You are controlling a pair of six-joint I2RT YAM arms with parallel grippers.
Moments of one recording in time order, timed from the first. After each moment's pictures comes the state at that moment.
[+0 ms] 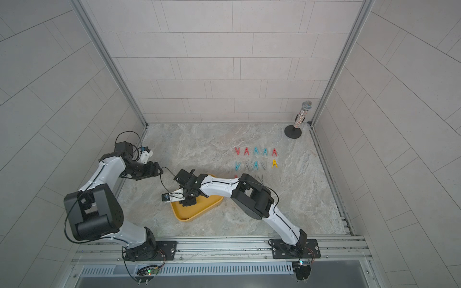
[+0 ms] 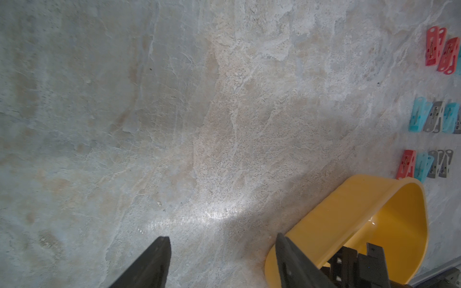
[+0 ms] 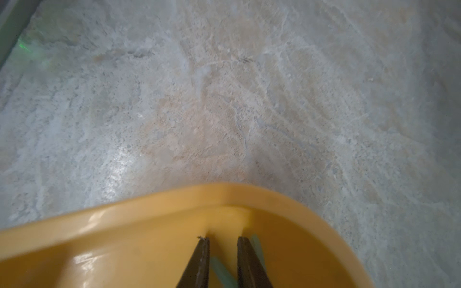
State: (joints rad) left arm 0.35 1.53 1.11 -0.92 0.42 0.21; right arm 1.05 2.29 1.72 -0.38 -0.28 -0.73
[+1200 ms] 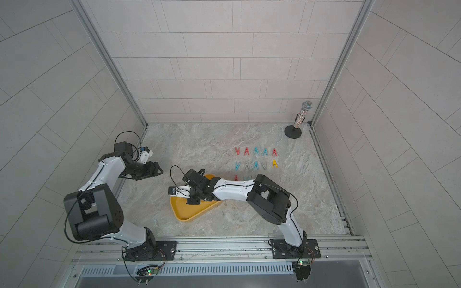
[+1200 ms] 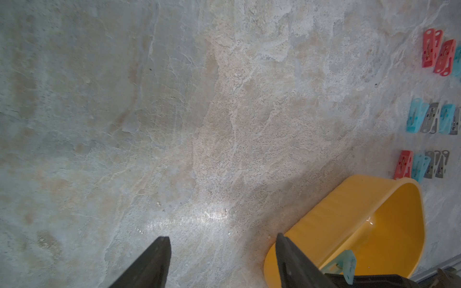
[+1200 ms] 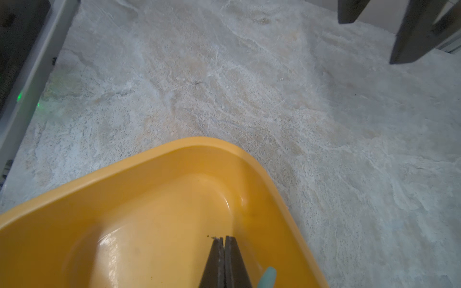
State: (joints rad) left arm 0.36 1.53 1.11 -0.92 0.43 0.21; right arm 1.05 2.03 1.38 -0.09 -0.18 -0.50
